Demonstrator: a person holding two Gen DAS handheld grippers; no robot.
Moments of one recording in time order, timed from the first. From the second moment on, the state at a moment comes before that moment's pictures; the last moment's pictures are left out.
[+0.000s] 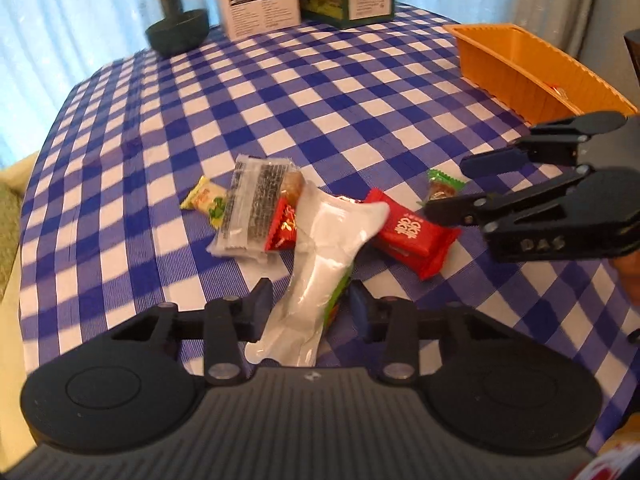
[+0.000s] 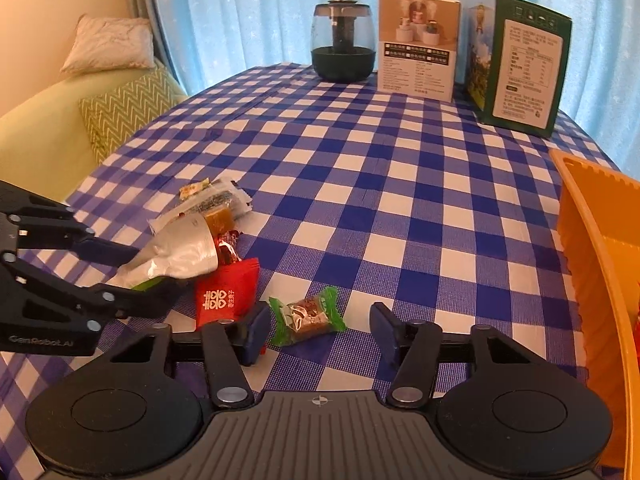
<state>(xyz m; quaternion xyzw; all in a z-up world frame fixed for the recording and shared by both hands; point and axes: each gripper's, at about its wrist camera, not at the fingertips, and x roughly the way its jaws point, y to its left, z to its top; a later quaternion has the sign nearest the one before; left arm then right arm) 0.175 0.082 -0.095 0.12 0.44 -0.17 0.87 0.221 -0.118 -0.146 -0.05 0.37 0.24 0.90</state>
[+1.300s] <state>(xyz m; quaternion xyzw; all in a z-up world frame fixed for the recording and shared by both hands) 0.122 0.025 -0.030 0.01 0.39 -0.09 0.92 0.162 -0.205 -0.080 0.07 0.34 0.17 0.92</state>
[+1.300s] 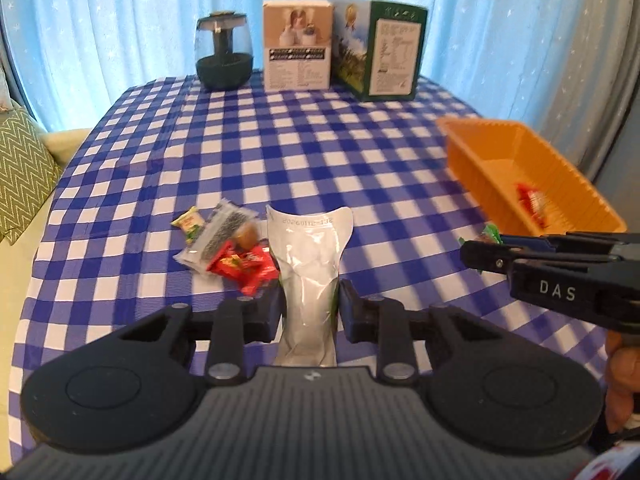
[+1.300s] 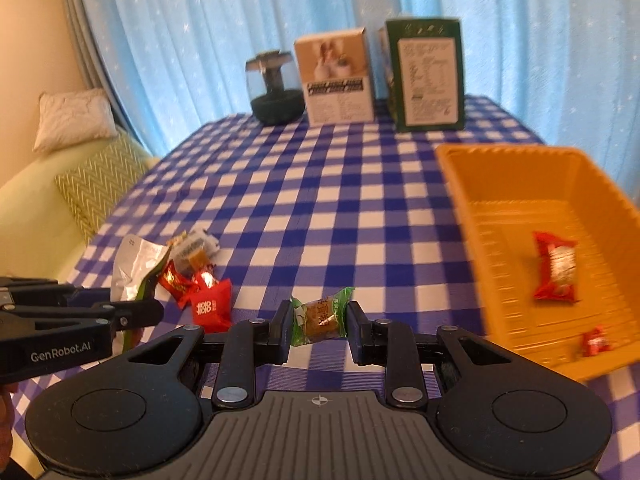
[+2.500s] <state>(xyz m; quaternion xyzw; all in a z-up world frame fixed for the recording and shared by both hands) 0.161 -0.197 -0.001 0.03 0.37 -0.24 0.90 0.172 -0.410 -0.050 0.17 0.33 0.03 0.93</state>
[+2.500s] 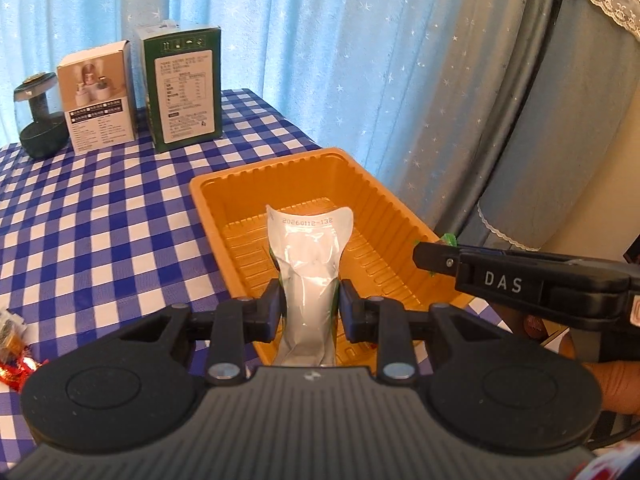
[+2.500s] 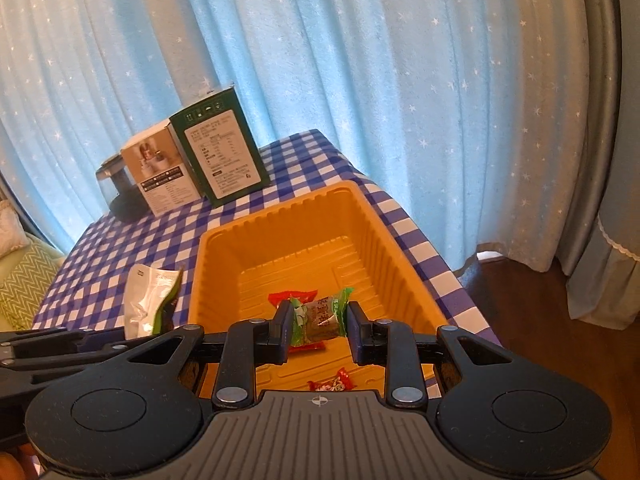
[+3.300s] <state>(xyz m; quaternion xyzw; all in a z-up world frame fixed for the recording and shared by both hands) 0.146 -0.159 -0.006 0.00 0.37 -0.21 0.91 0.188 -0.403 -0.055 0.17 0.34 0.04 0.92</state>
